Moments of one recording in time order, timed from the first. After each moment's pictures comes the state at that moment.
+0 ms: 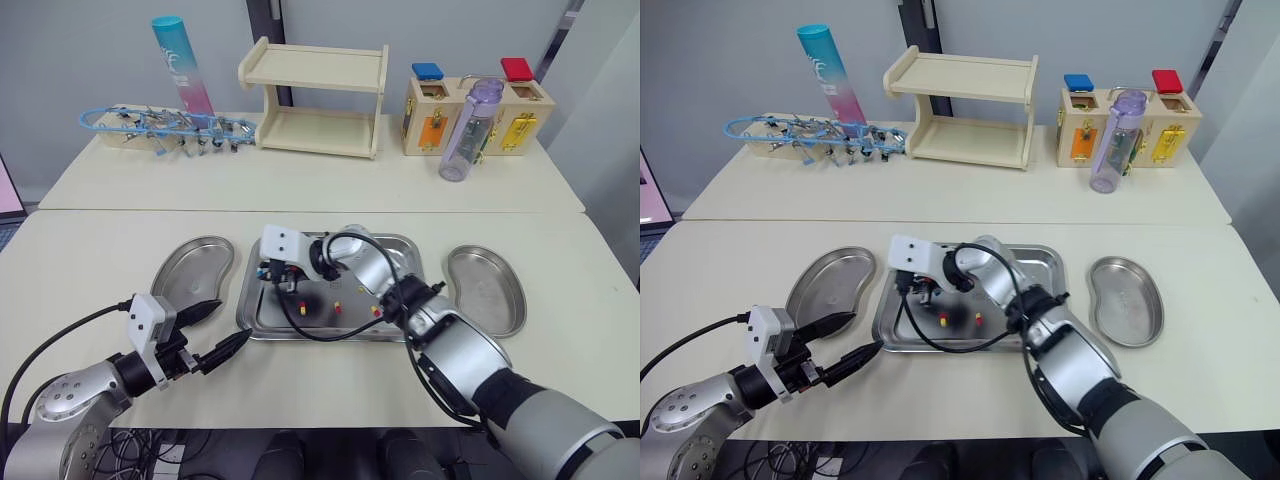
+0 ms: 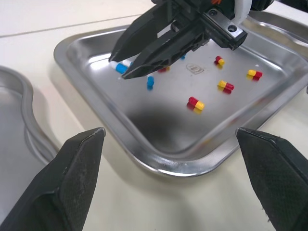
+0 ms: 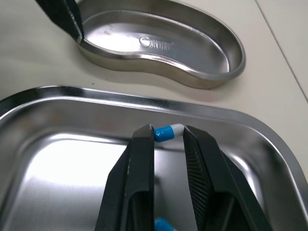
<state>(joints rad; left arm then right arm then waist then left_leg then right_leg) 0.22 0.65 0.33 -0.32 -0.58 0.32 -0.93 -0.96 -0.03 0.41 0.57 -0.17 0.15 0.99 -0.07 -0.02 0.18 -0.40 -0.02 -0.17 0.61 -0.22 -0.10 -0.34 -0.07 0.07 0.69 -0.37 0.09</state>
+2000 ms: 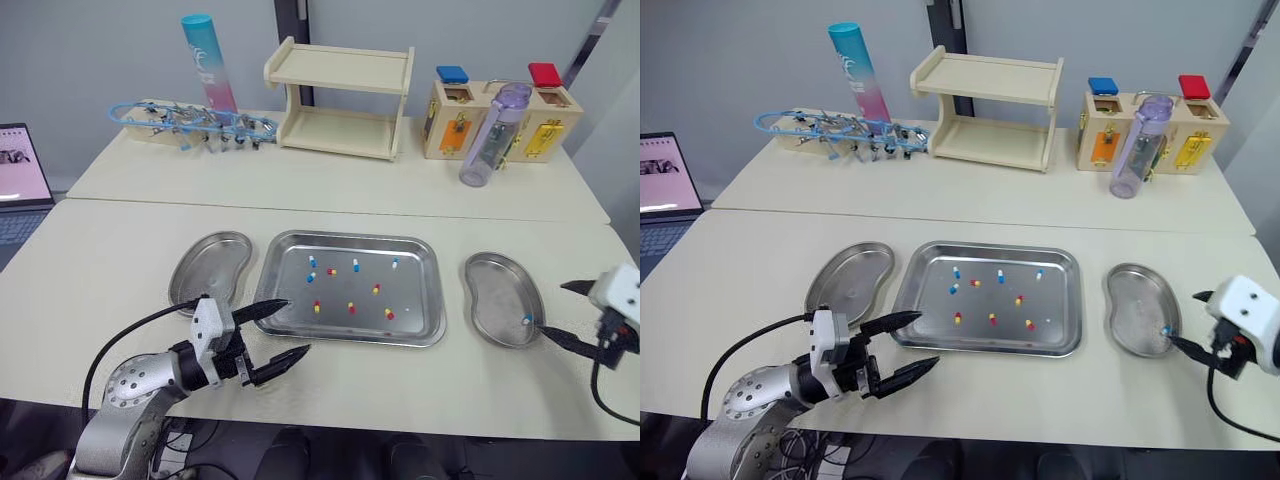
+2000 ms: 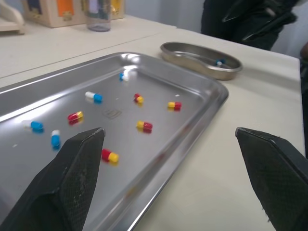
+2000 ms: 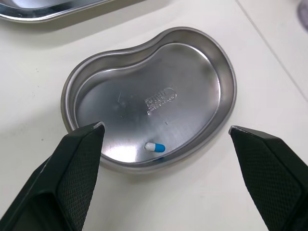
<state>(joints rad) 0.16 0.56 0.11 -0.35 -0.51 0.16 -0.98 0.29 -0.95 -0.61 -0.38 0.18 0.36 1.11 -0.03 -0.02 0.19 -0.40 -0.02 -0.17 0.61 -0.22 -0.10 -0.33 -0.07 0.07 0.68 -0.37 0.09</state>
